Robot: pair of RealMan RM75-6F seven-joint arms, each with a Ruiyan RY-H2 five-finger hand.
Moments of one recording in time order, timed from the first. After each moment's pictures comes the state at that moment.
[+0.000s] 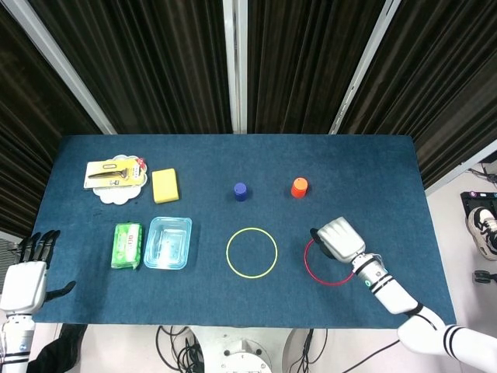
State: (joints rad) left arm -0.06 -1.25 -0.04 -1.53 1.45 1.49 0.09; right arm 0.56 -1.48 0.08 -1.28 -1.61 0.99 -0.12
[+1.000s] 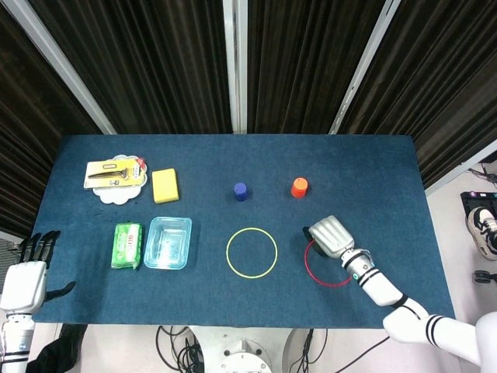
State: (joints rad) left arm -0.06 -1.25 -0.04 -1.52 1.44 1.47 0.06; right arm 0.63 -1.56 0.06 -1.21 -1.51 0.91 -0.12
